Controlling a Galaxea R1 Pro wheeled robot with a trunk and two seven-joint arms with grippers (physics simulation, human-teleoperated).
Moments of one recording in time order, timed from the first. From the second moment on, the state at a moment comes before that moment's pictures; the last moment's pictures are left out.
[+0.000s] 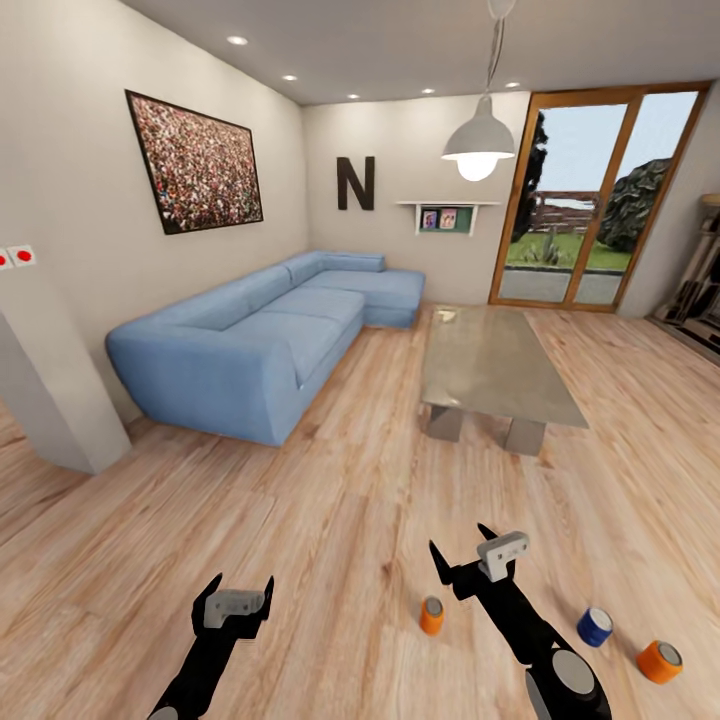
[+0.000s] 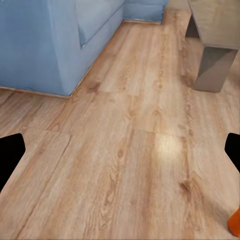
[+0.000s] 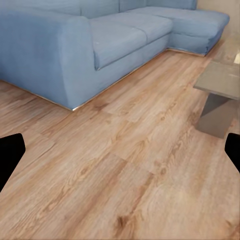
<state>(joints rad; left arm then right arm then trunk) -0.08 0.01 -0.07 -1.09 0.03 -0.26 -0.01 -0.08 -0.02 0.05 -1.44 0.06 -0.01 0.23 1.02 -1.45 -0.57</state>
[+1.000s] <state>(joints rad) -0.08 0.01 -0.07 -1.09 0.03 -0.27 -0.01 -0.08 -0.02 0.06 -1.44 0.06 -0.01 0.23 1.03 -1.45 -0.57</state>
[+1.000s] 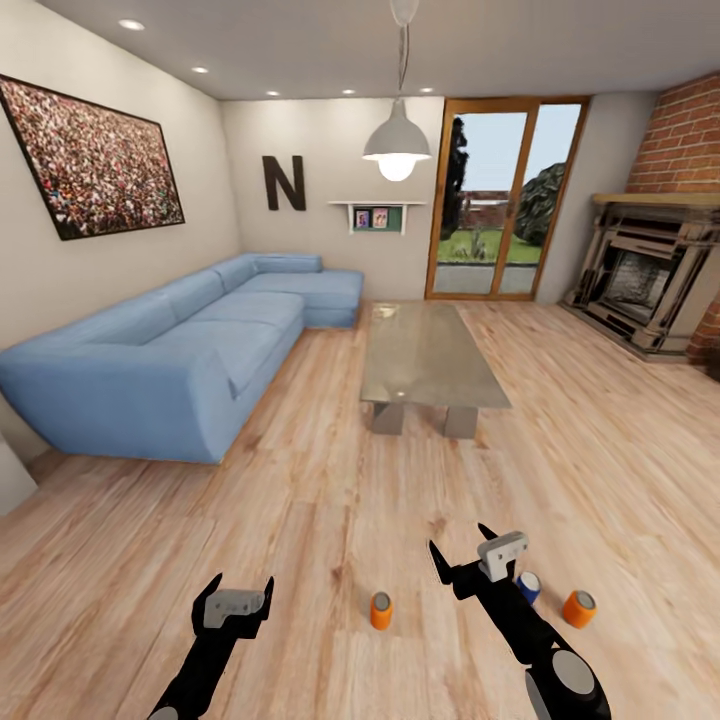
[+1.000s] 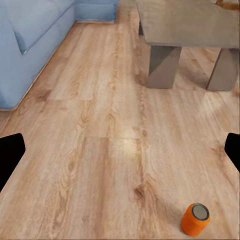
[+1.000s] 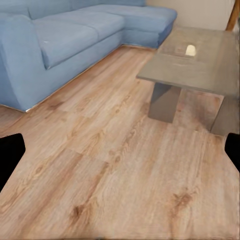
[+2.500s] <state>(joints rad) -0.08 0.01 -0.07 -1.09 0.04 -0.27 -0.01 -0.08 -0.02 0.06 -1.44 0.06 -0.01 0.23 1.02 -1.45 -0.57</state>
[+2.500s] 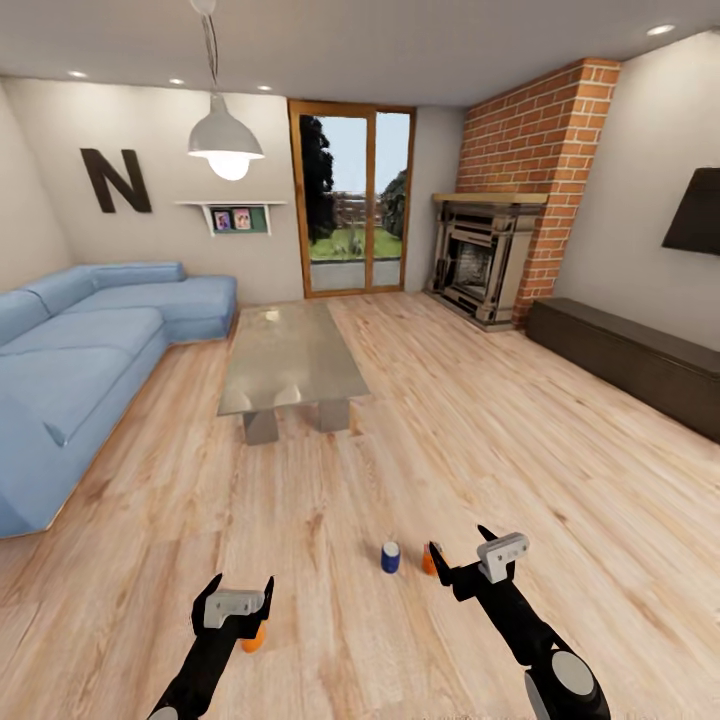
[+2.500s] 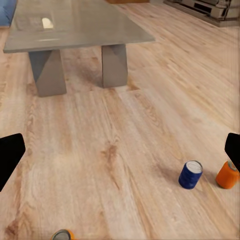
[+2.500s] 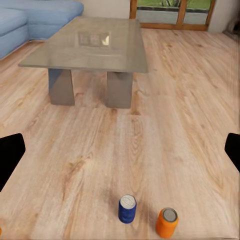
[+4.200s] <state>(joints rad) -0.08 0.01 -0.07 -1.09 0.04 -0.26 -0.01 -0.08 -0.02 0.07 -1.43 0.07 -0.01 0.23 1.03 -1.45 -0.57</state>
